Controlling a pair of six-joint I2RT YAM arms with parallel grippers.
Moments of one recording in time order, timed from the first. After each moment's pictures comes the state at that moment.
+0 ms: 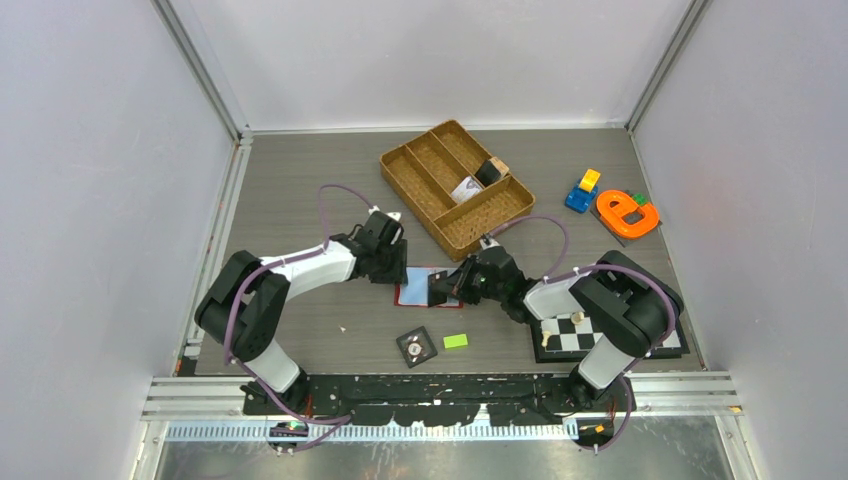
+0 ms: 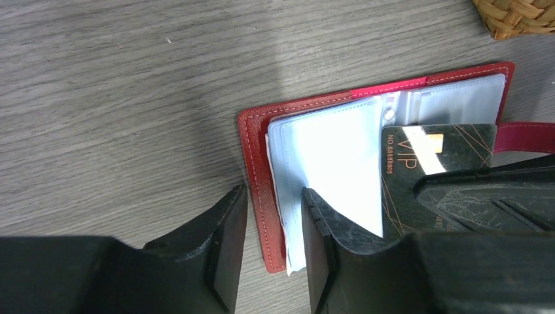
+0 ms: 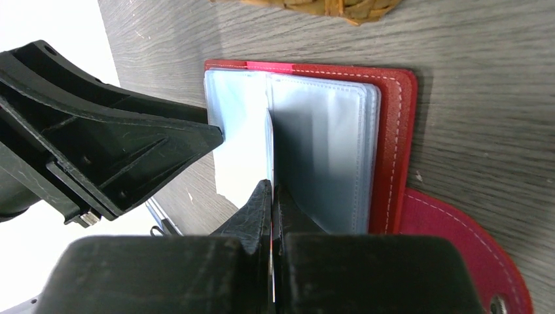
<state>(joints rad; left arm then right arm) -0.61 1.61 0.87 -0.28 0.04 -0.52 0.72 1.64 0.47 0.60 -0.17 1.14</state>
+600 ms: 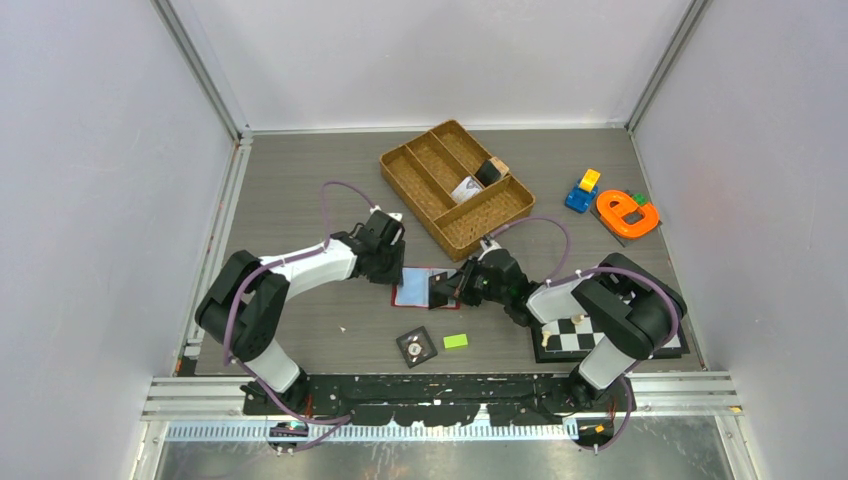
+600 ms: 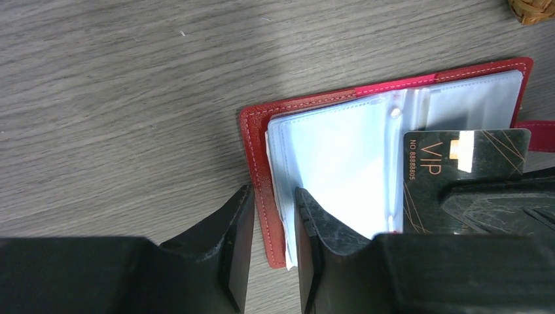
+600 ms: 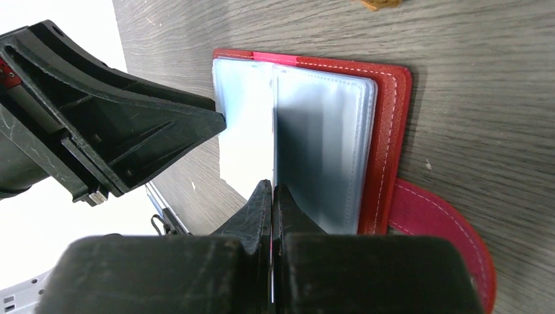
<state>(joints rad) -0.61 1.61 0.89 -0.34 0.01 -0.48 0.72 1.62 0.43 0.66 -0.19 1.12</state>
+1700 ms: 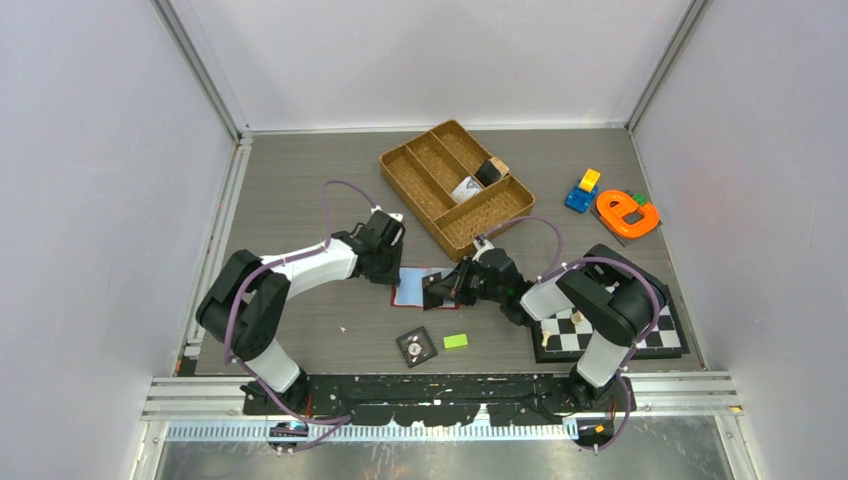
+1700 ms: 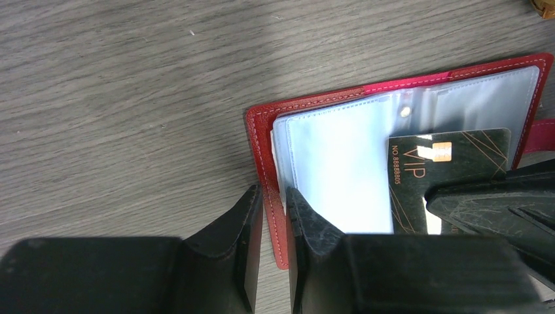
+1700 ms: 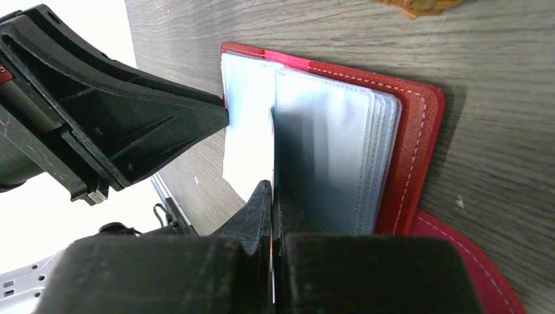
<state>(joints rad) -0.62 1.62 0.90 -0.36 -0.01 -0.45 0.71 1.72 0.45 0.77 -0.25 1.11</state>
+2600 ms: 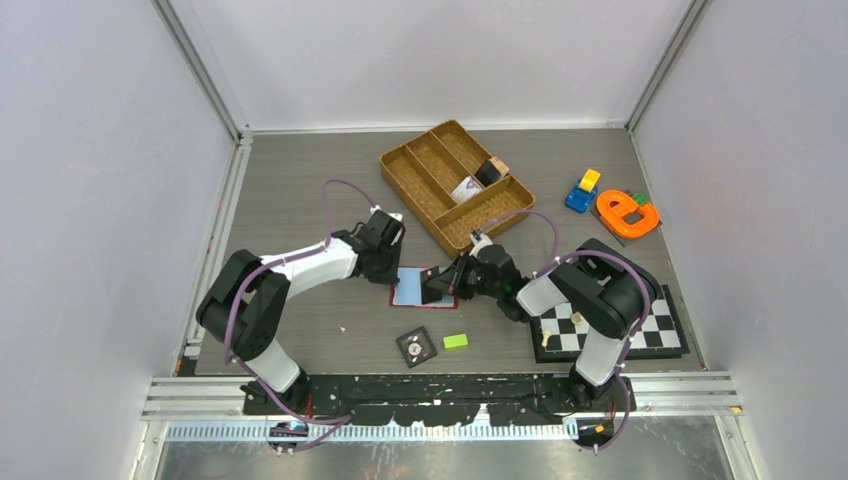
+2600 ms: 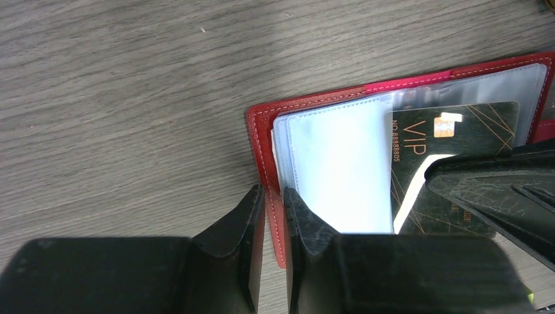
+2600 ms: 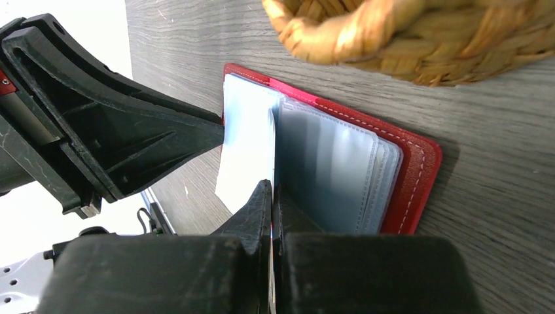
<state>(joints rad) -0.62 1.62 0.91 -0.38 -0.03 -0.44 0.70 1.77 0.48 0.82 -0.26 1.03</state>
